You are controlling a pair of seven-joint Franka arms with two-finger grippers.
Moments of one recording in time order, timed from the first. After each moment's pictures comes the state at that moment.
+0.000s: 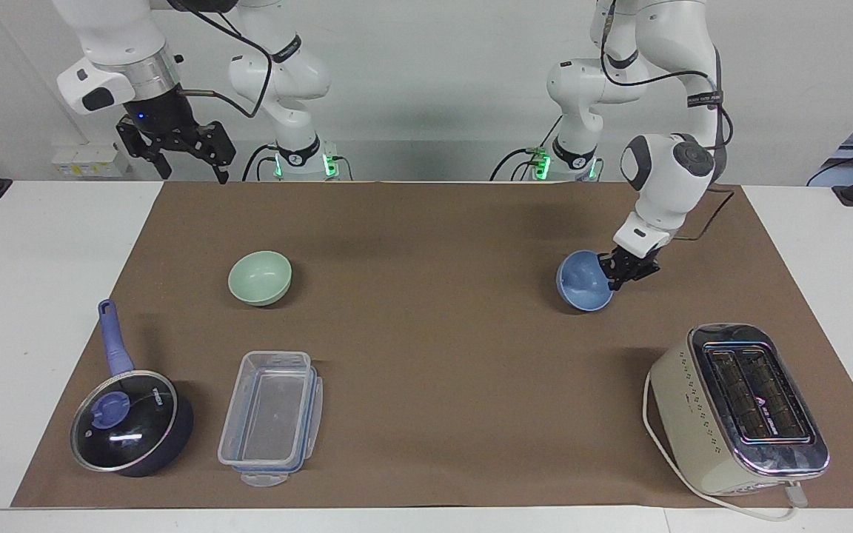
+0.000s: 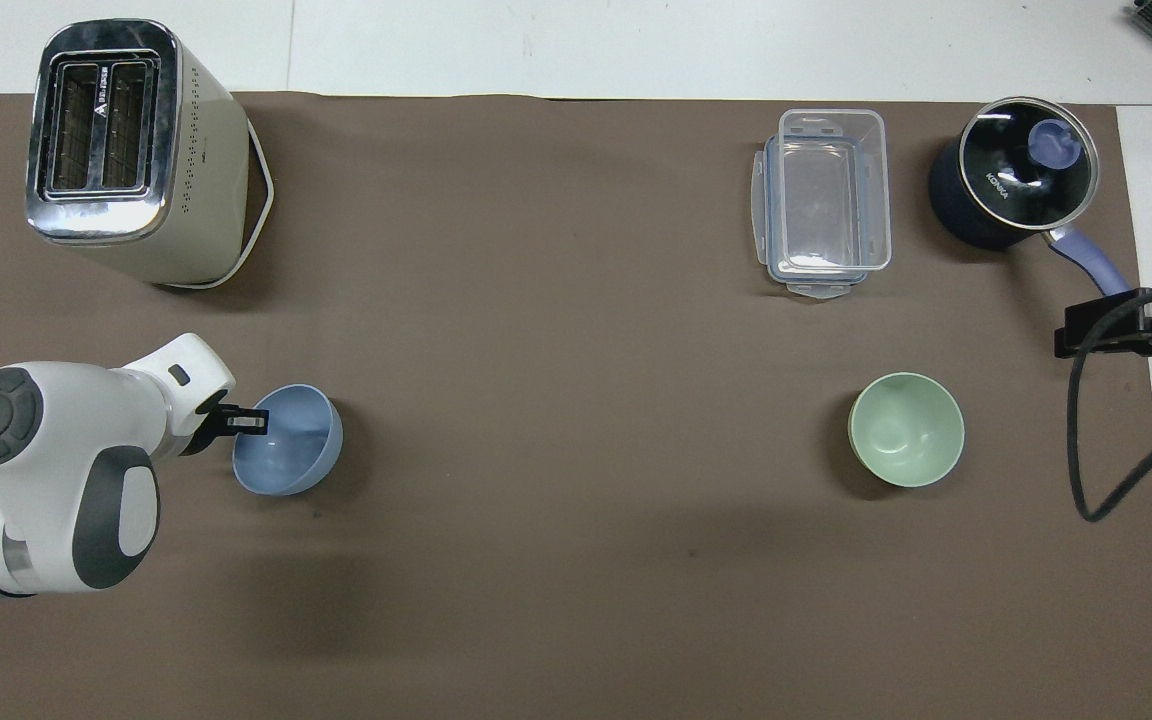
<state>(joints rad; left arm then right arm) -0.04 -0.02 -0.06 -2.37 -0.10 2.43 0.09 -0.03 -0.04 0.04 -1.53 -0.01 1.49 0.12</state>
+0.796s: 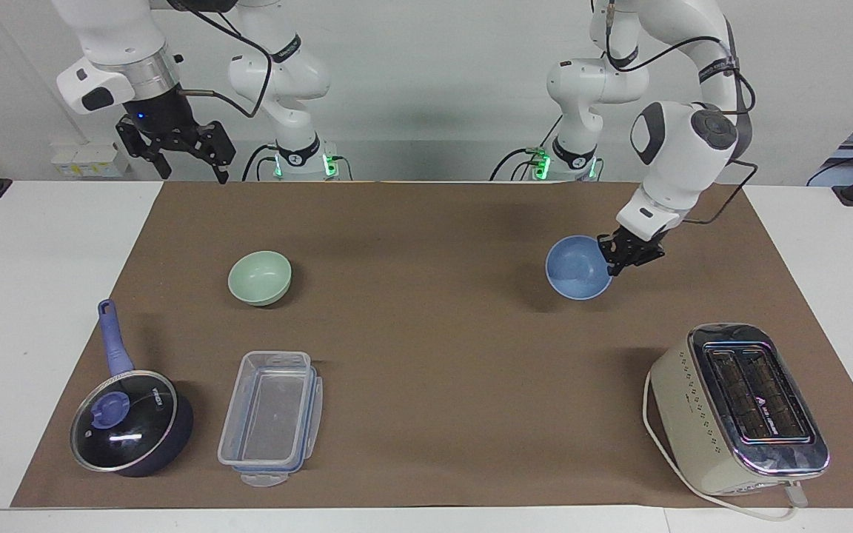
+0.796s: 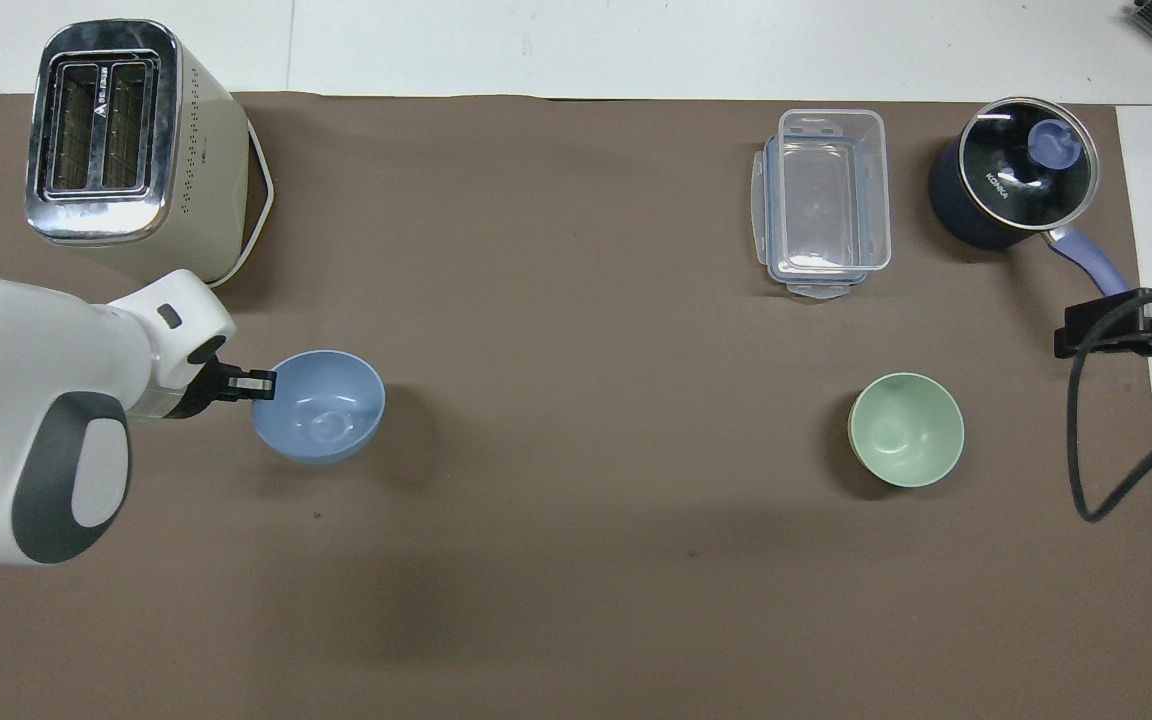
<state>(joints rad) -0.10 -0.05 -0.10 -2.17 -0.12 2.16 0.00 -0.03 -0.04 0.04 -1.53 -0.01 1.49 0.12</state>
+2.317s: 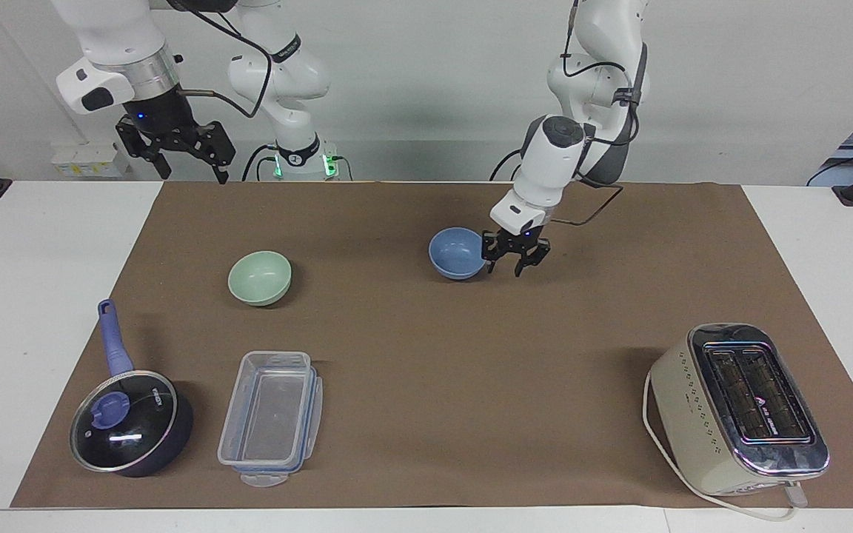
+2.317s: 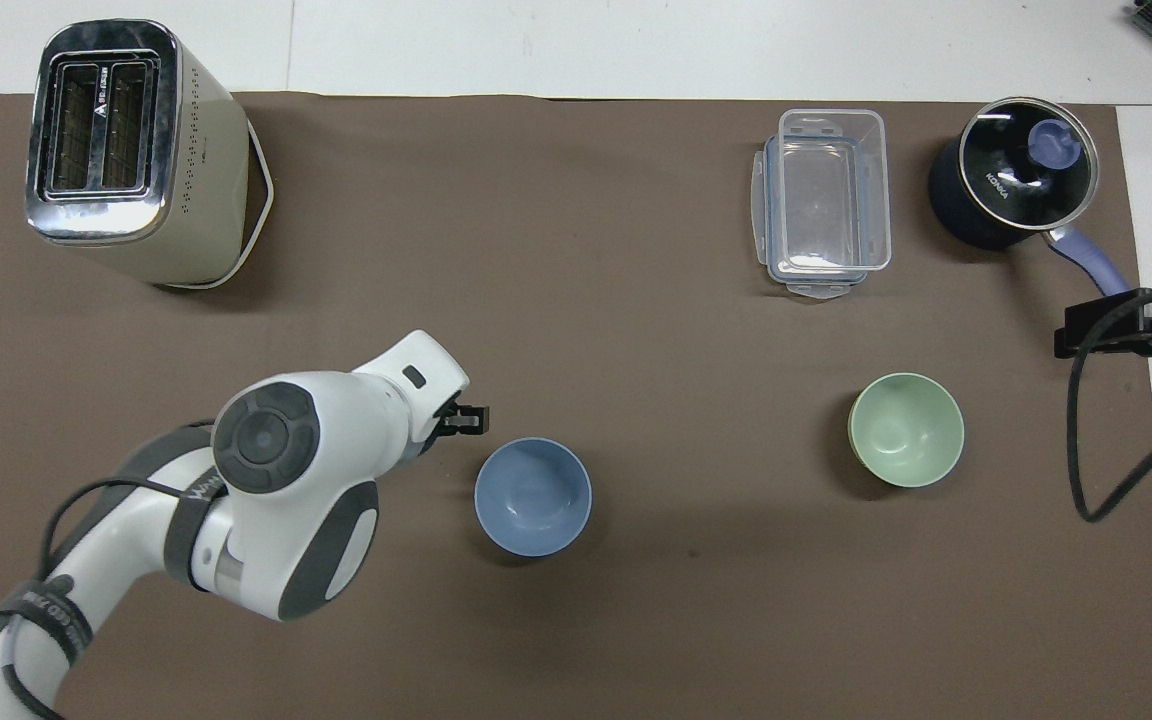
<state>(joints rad) -0.42 0.03 -0.09 -2.19 -0.13 2.39 -0.35 -0.03 -0.04 0.04 -1.53 -0.01 1.49 0.12</state>
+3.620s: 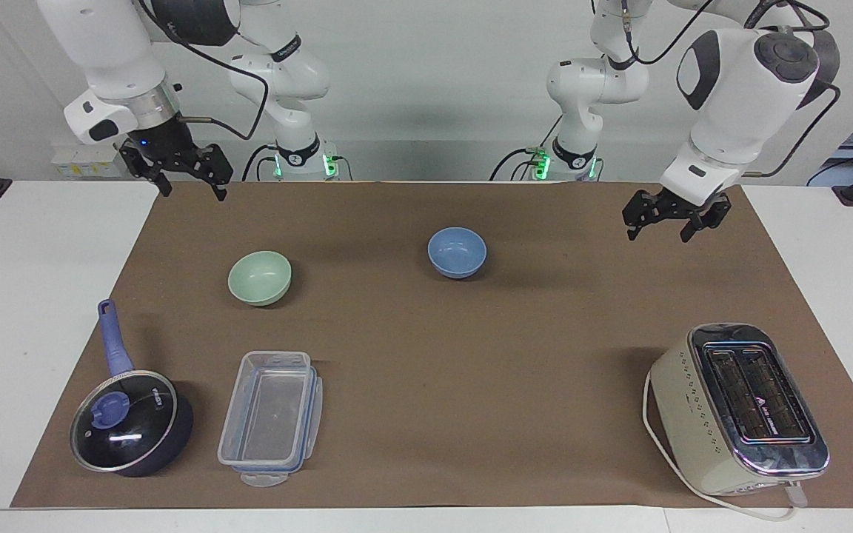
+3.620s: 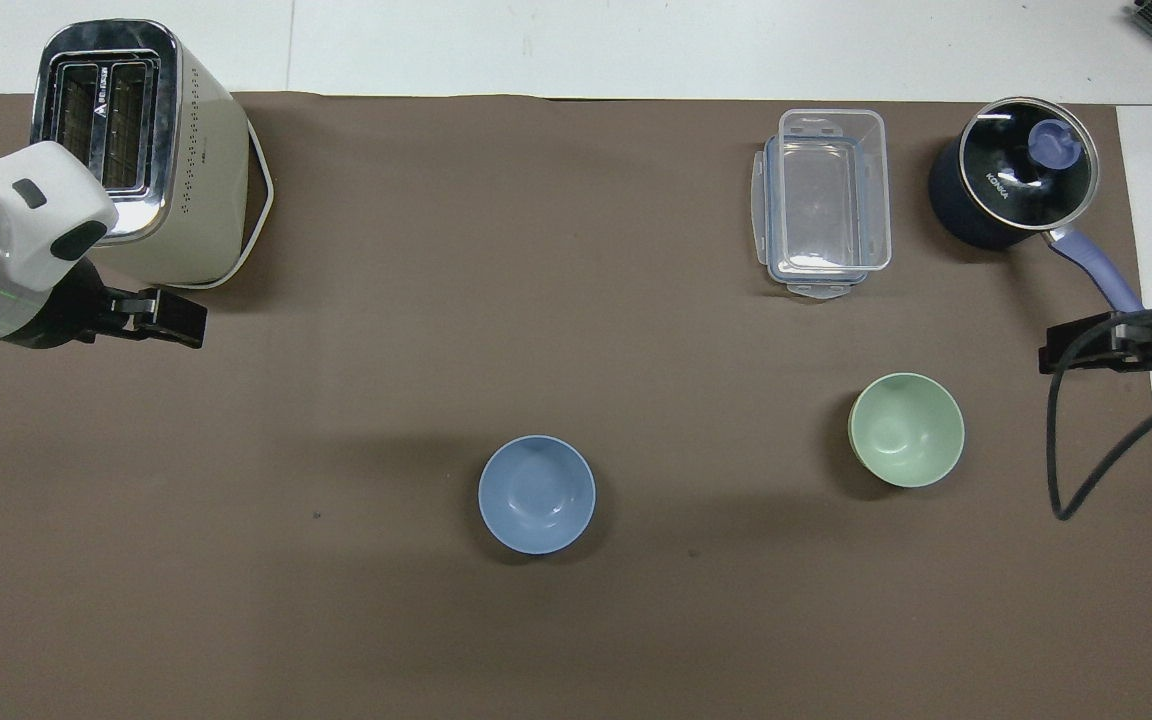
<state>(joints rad) -0.07 0.02 -0.08 -1.67 0.00 1.66 -0.04 -0.07 -0.09 0.03 -1.75 -0.01 1.64 0.05</state>
